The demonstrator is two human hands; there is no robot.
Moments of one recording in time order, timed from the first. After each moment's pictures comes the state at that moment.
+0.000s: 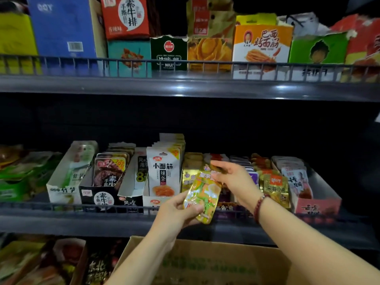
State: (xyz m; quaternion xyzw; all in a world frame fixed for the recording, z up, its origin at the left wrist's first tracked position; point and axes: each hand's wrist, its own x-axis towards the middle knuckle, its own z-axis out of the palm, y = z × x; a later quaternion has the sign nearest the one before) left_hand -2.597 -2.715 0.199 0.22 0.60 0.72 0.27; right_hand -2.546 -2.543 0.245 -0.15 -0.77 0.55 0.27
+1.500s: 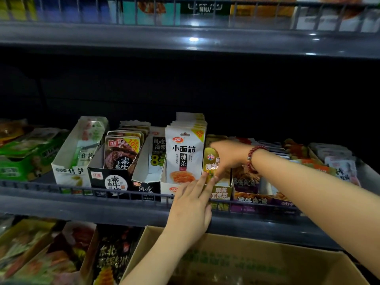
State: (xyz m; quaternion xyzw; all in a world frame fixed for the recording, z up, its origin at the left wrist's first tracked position) left_hand -2.668 -2.706 0.128 0.46 0.83 0.15 -0.27; right_hand -2.662 -2.549 0.262 -0.10 -1.00 0.01 0.00
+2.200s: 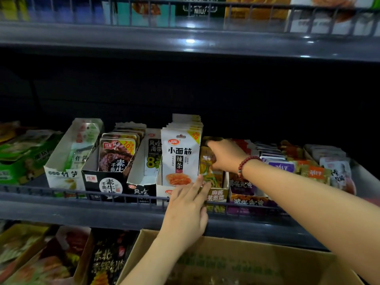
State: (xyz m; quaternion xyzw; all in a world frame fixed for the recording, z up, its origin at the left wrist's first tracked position) left_hand -2.665 -2.709 0.132 0.47 0.83 0.17 -0.24; right_hand -2.665 -2.543 0.243 -0.11 -0.98 -0.05 0.14
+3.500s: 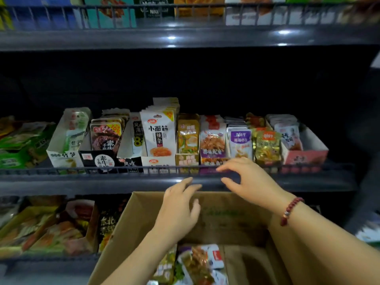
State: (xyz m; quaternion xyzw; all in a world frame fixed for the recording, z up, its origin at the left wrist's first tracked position) left_hand -2.560 -2.741 0.134 0.47 0.83 0.30 -0.09; right_hand -2.452 -2.572 0.206 -0.10 -0.97 0.13 0.18
